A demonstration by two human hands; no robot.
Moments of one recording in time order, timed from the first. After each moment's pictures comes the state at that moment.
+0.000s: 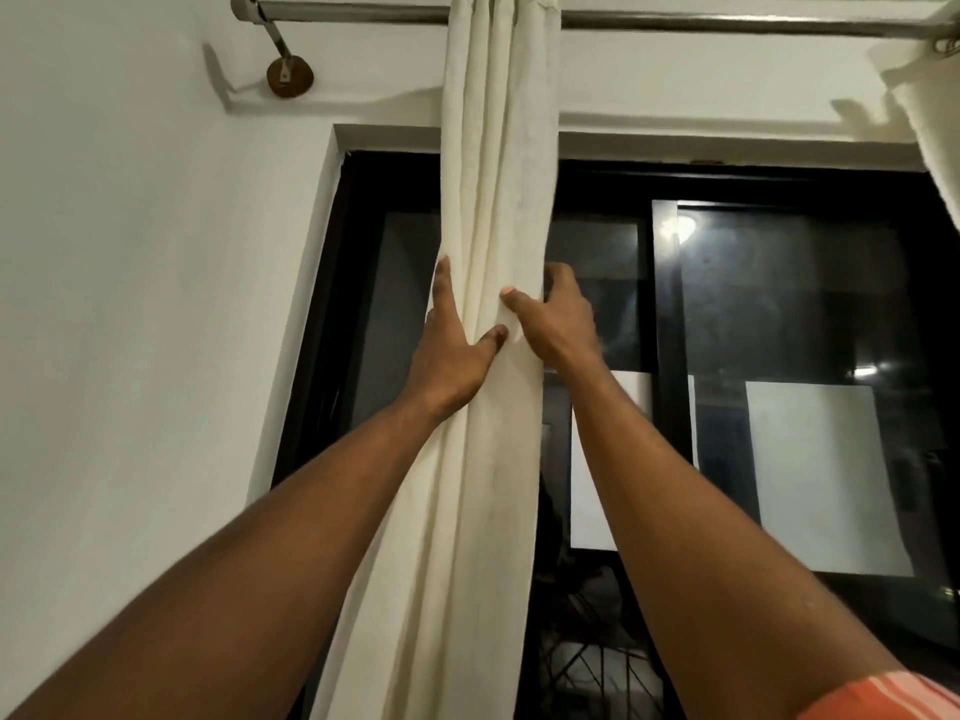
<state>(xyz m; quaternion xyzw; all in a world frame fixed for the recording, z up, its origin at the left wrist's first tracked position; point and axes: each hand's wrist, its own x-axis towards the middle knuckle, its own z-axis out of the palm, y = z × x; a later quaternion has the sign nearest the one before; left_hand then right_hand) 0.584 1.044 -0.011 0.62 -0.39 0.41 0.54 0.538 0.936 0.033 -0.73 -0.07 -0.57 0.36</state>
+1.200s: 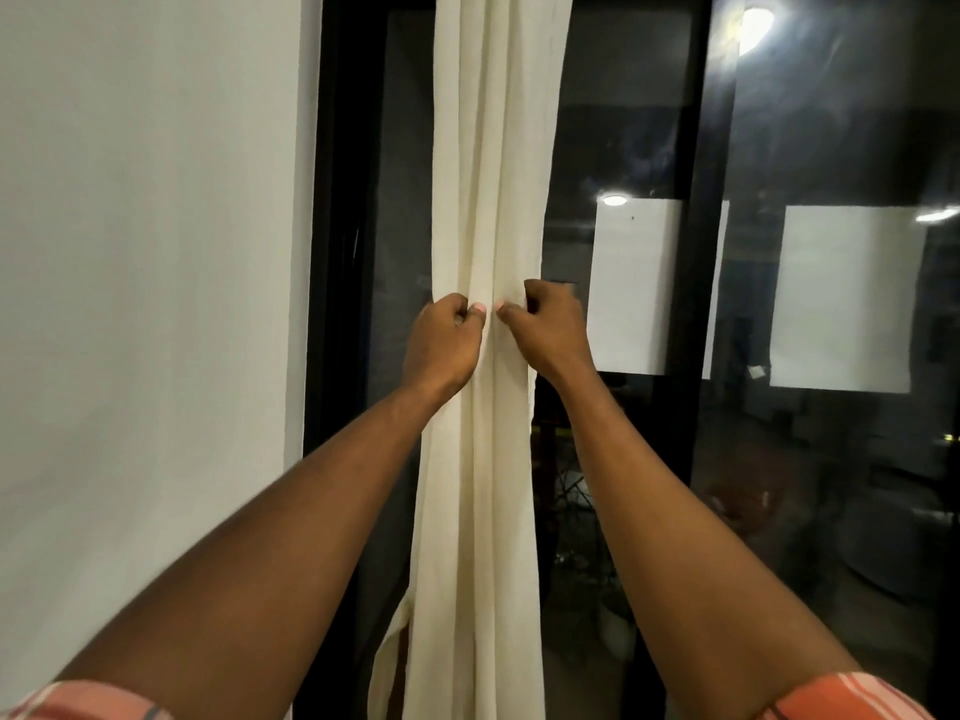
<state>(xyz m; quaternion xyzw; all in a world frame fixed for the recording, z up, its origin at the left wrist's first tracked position) 0.579 1.046 -0.163 0.72 -0.28 0.30 0.56 0.551 0.931 -0.144 -0.79 -0.04 -0.49 0.36</state>
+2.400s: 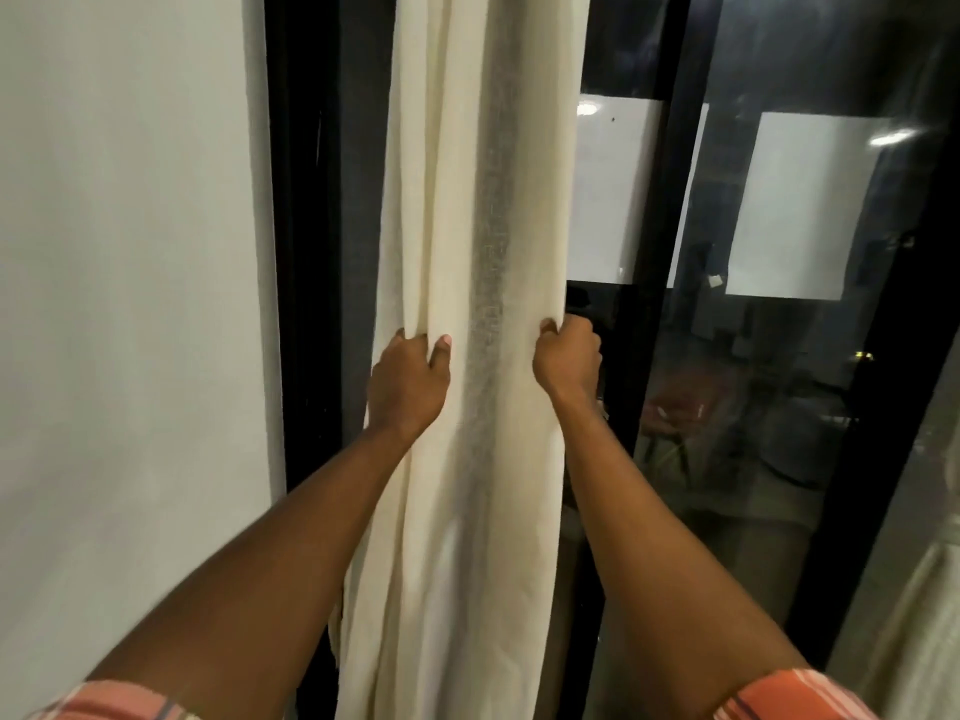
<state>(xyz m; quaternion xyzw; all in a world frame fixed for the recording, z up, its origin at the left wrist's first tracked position) 0.569 1.070 -0.293 0.80 -0.22 0.31 0.46 0.509 0.925 -0.256 -0.77 0.22 -0.45 0.40</state>
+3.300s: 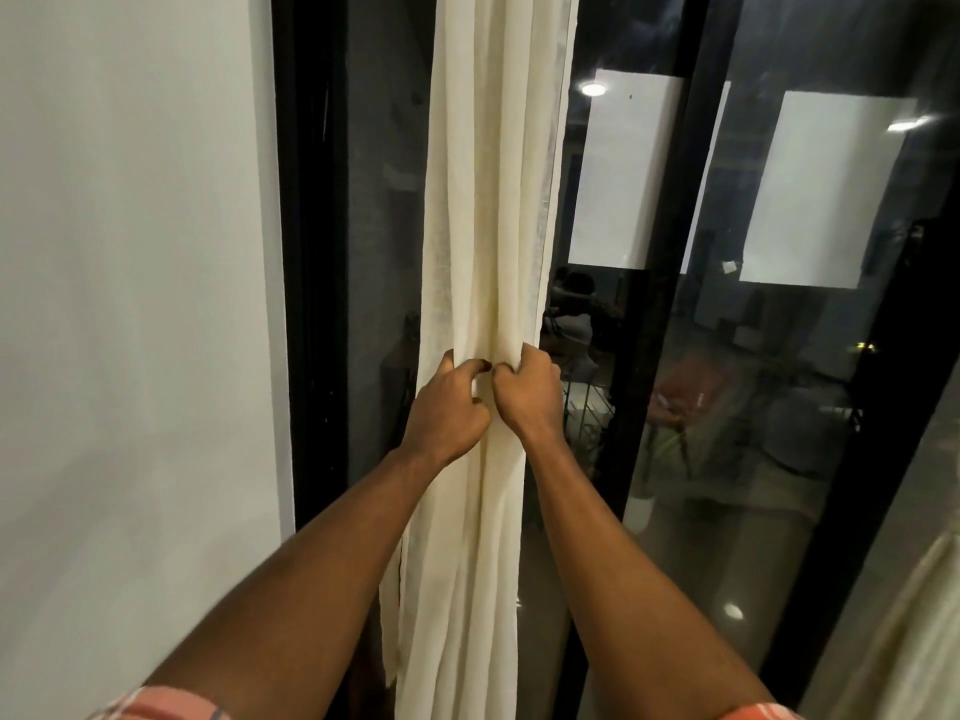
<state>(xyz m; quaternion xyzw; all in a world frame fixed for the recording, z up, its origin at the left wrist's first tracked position) 0.554 1.058 -0.328 0.83 -0.33 0.19 0.41 0.523 0.965 -0.310 -0.82 0.16 -0.38 0.39</state>
